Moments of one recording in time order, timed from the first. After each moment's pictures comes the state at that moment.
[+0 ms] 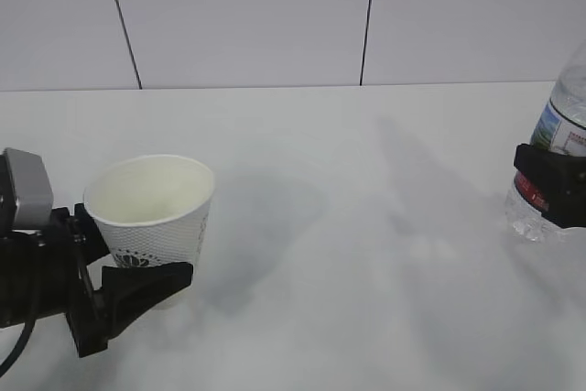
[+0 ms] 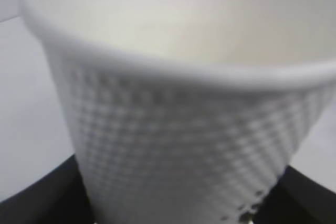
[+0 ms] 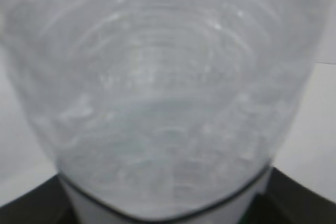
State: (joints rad) left arm -0.18 1.72 -0.31 0.90 -1.14 -0.30; right arm -0.03 1.33 -0.29 -0.47 -0.72 0.28
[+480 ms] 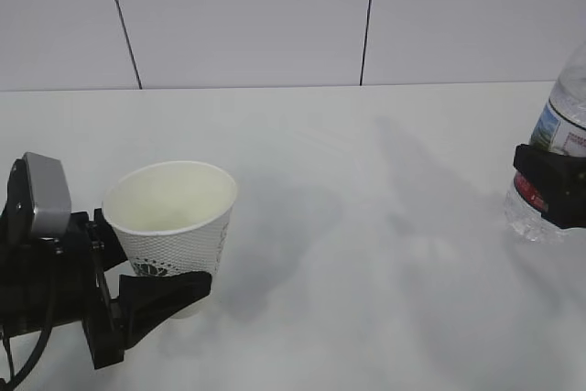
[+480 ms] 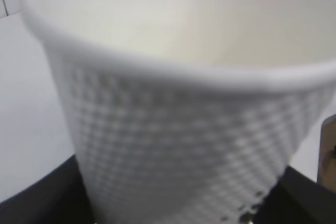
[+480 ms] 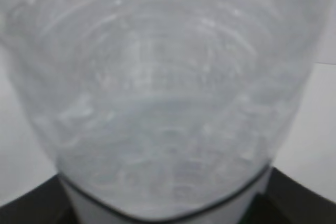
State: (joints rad) left arm -0.27 1.72 -0.31 0.86 -1.14 -0.30; right arm -0.03 1.33 -0.29 -0.47 -0.72 0.28
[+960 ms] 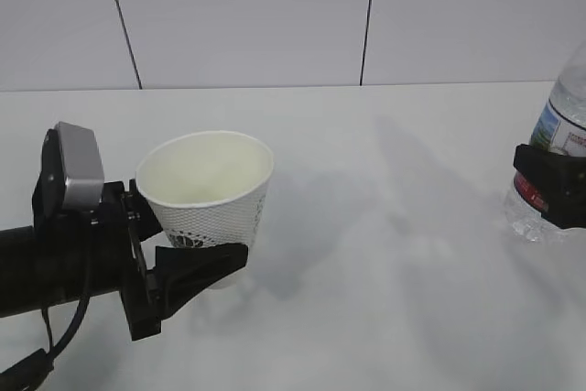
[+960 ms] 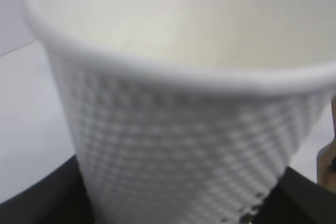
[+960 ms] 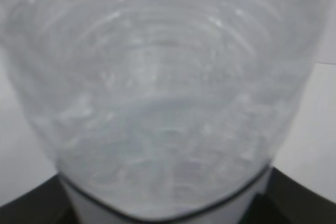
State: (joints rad) left arm -0.37 1.72 -0.40 0.82 -1.14 -0.31; right arm -0.03 1.33 -0.29 -0.47 -0.72 0.28
